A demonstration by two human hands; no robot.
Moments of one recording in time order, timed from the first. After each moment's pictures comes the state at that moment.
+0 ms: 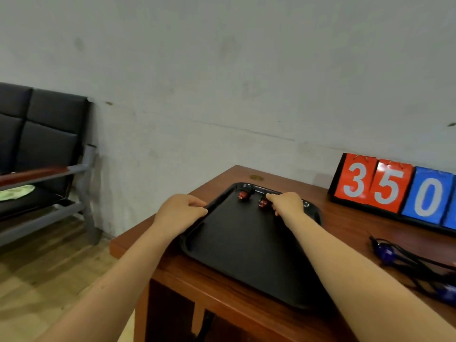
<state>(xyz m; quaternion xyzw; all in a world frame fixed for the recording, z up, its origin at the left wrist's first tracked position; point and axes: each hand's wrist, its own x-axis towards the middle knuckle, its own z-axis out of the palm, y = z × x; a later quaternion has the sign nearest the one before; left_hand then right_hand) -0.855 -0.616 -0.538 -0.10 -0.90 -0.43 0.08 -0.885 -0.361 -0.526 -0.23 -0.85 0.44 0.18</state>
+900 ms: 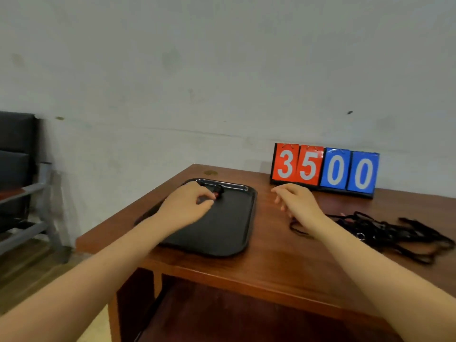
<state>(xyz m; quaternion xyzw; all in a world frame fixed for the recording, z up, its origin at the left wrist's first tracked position) -0.759 -0.532 -0.483 -0.32 -0.91 -0.23 0.14 -0.680 -0.280 -0.484 -0.11 -0.84 0.46 0.25</state>
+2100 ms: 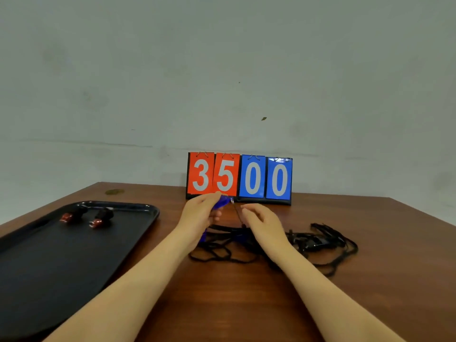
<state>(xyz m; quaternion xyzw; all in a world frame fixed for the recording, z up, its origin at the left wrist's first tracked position) -0.745 -0.241 -0.502 -0.23 -0.62 -0.74 -0.12 -0.653 -0.109 -0.522 -0.12 -0.84 0.43 0.33</state>
